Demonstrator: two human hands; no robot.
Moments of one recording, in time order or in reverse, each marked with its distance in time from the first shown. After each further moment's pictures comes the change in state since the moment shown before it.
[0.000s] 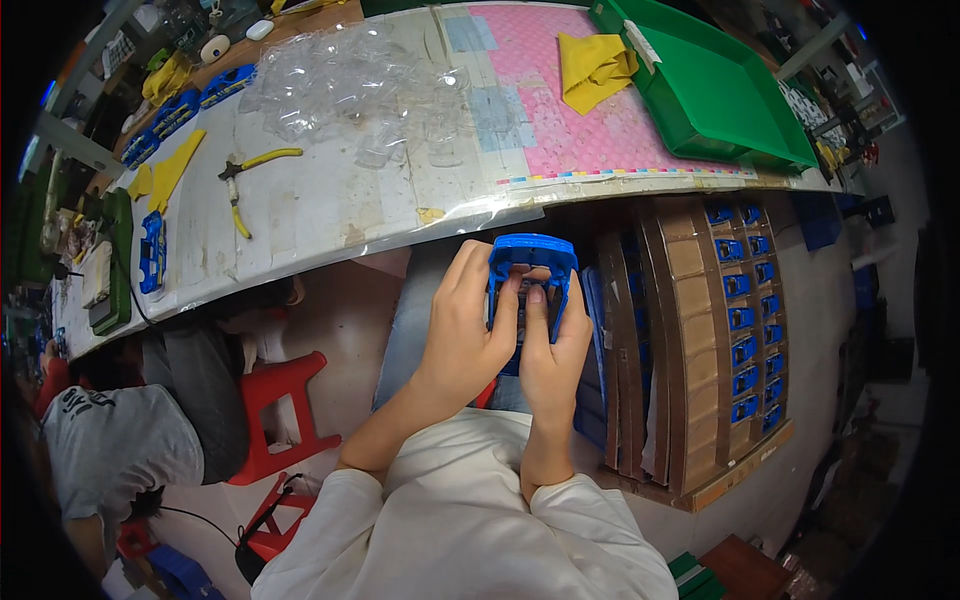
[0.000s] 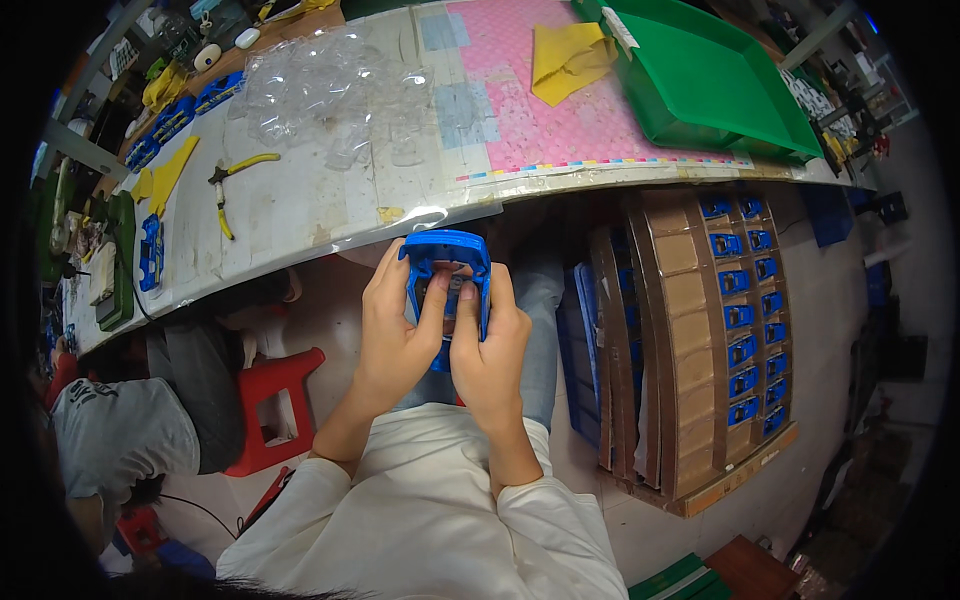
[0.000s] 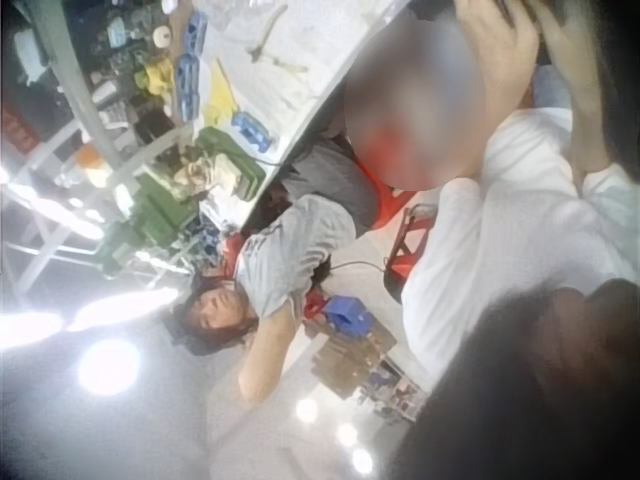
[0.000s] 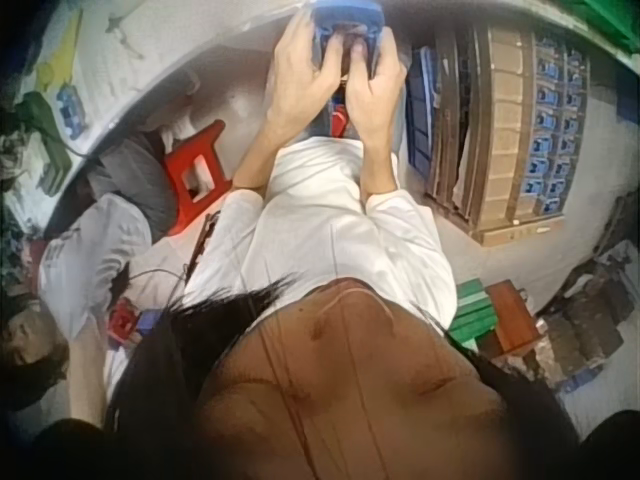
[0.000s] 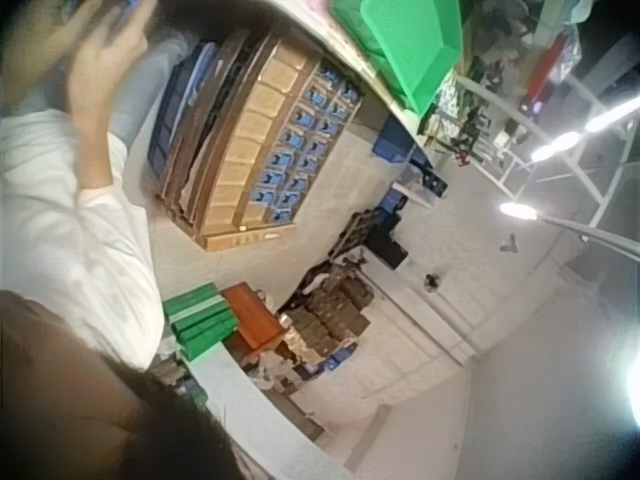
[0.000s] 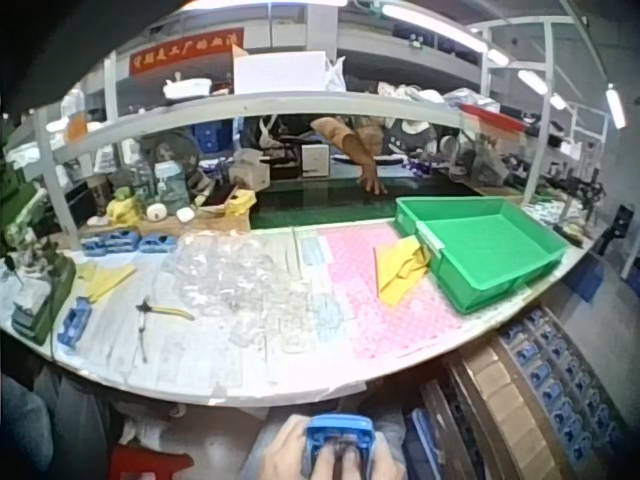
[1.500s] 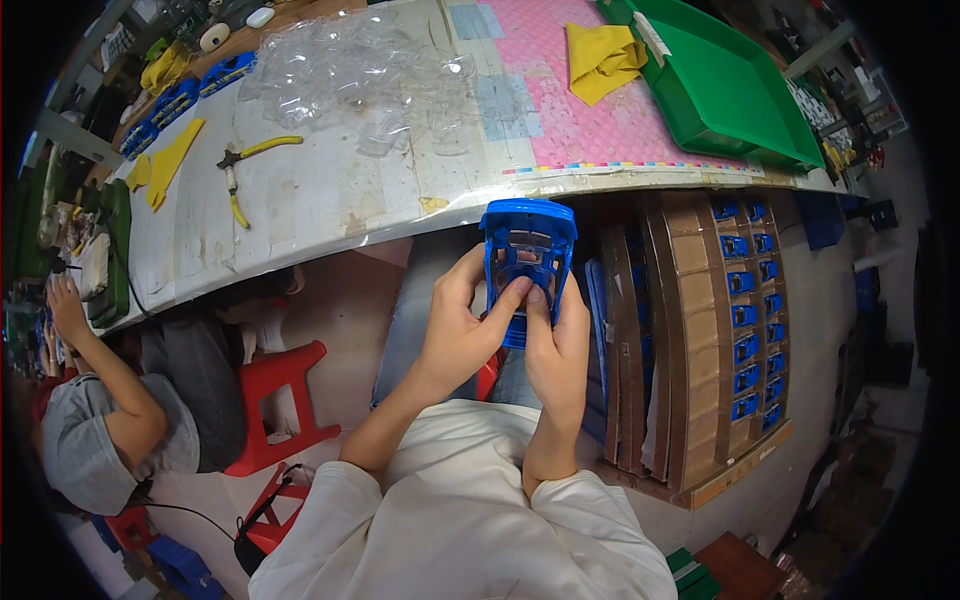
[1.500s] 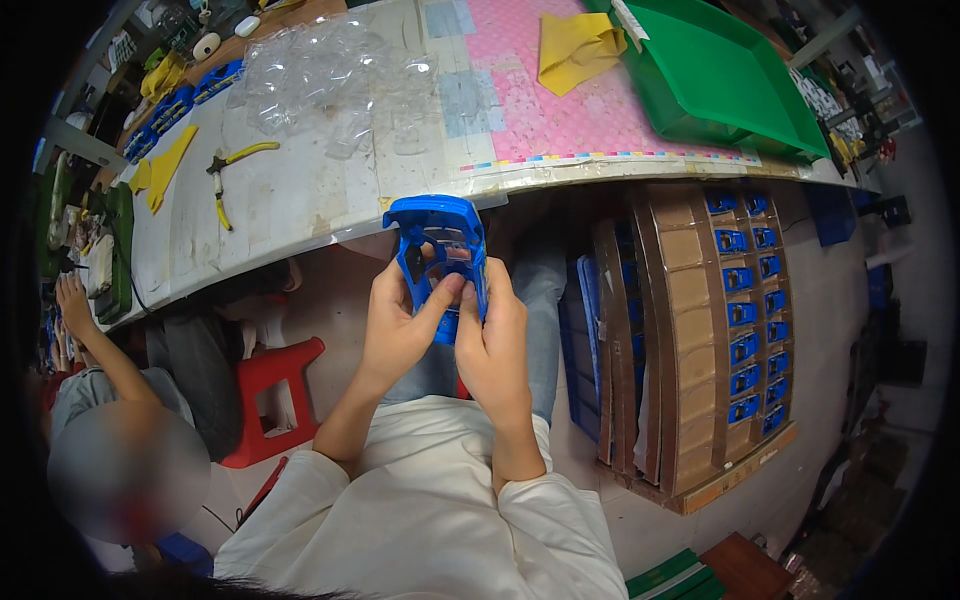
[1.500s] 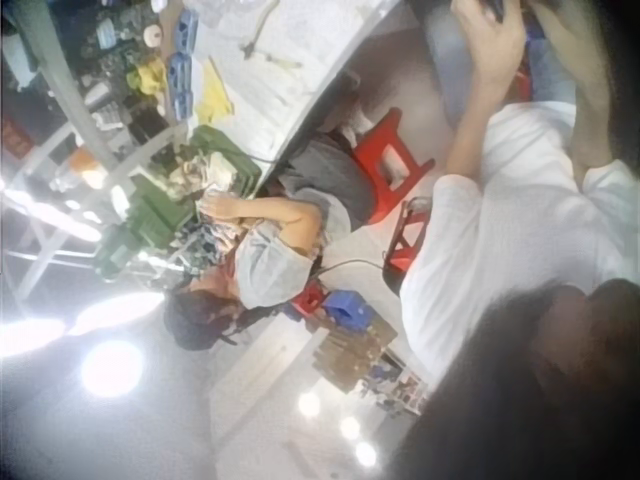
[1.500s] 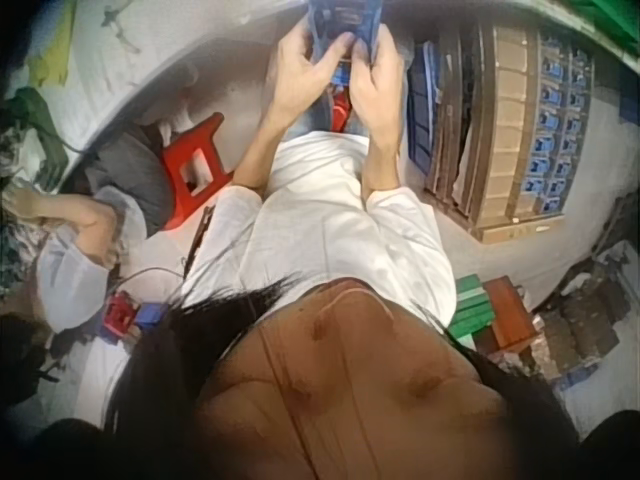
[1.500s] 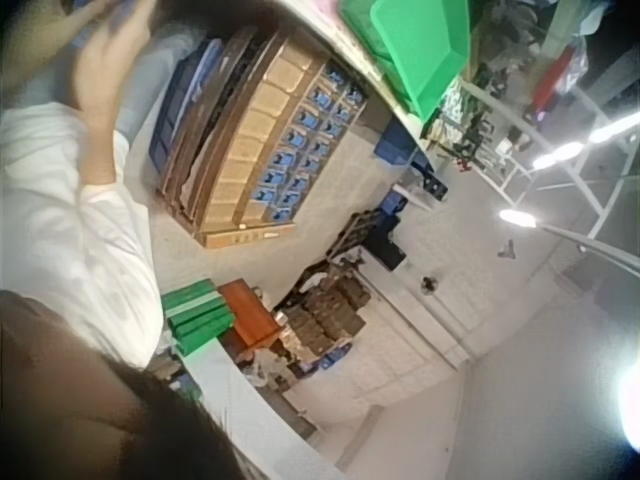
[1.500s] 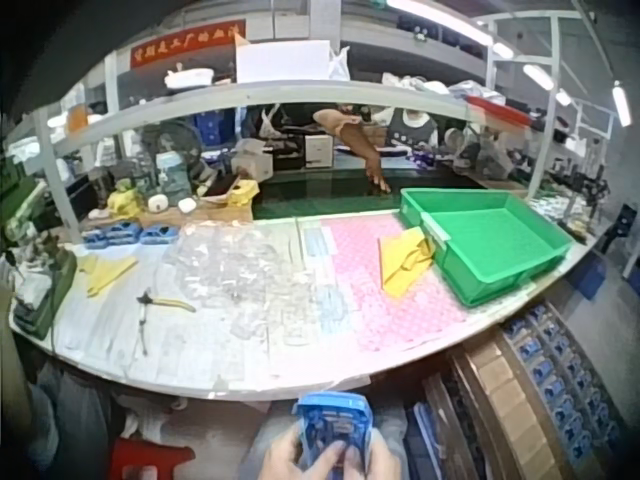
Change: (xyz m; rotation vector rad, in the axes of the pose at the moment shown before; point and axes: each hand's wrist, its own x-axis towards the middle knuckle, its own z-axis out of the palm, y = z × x) left_hand -0.012 -0.024 0.007 -0.439 0.003 -0.209; right_hand -0.002 0.010 -0.005 0.048 -0.128 0.061
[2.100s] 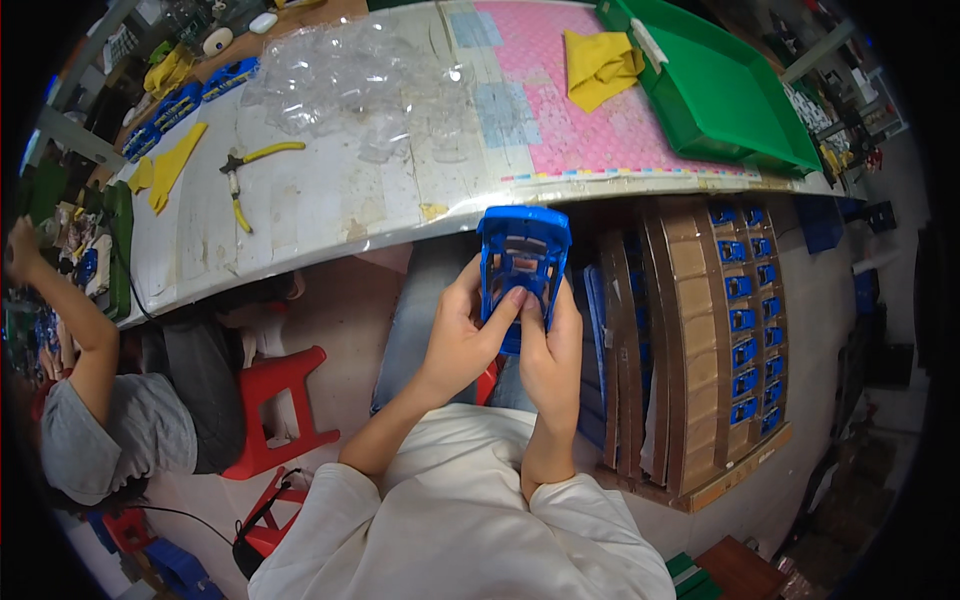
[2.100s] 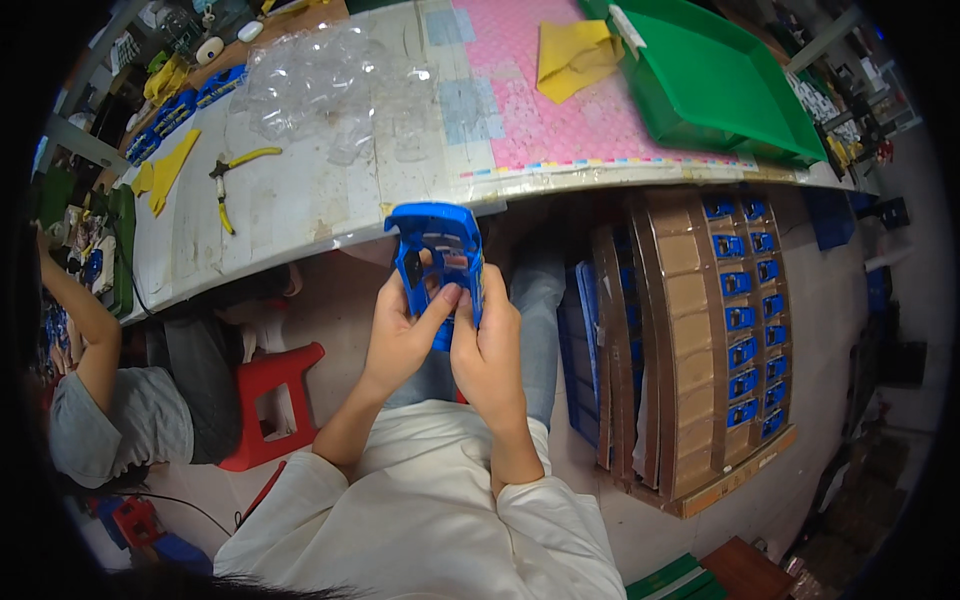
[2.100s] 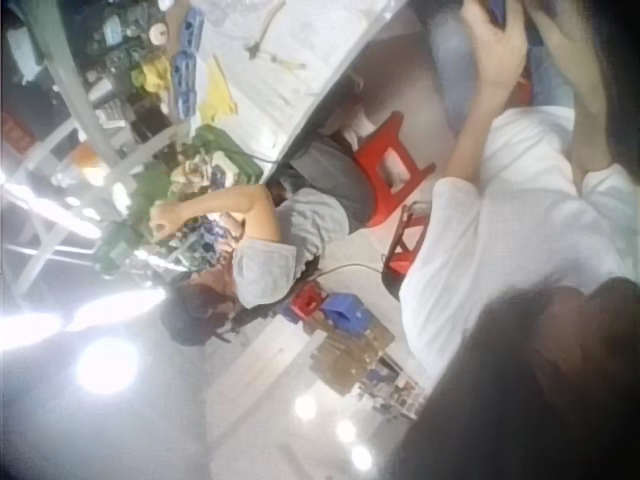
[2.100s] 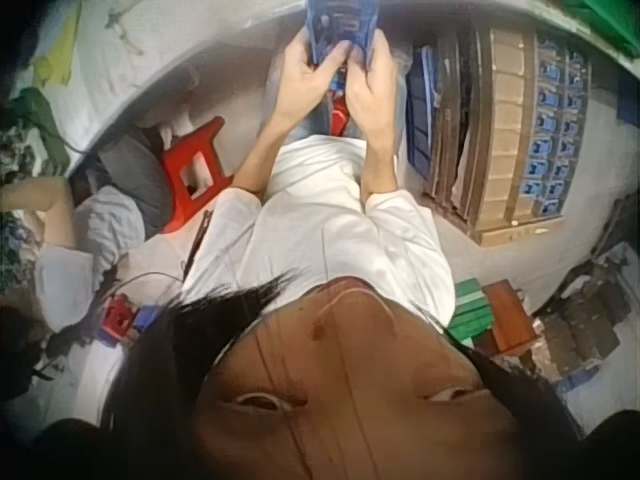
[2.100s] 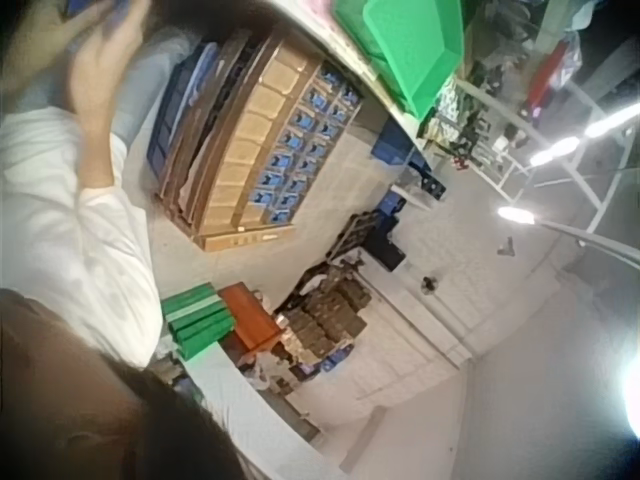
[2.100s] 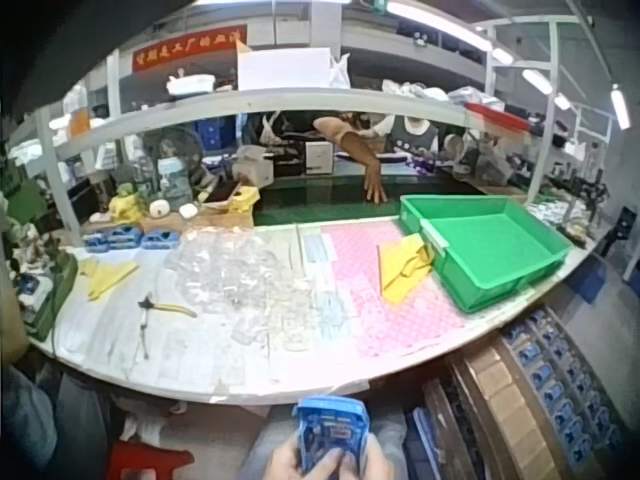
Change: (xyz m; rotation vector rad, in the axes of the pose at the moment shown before) left_hand 0.000 0.011 0.001 -0.231 -0.070 -0.117; right_hand 0.005 -0.005 0.003 0.003 -0.007 -0.012
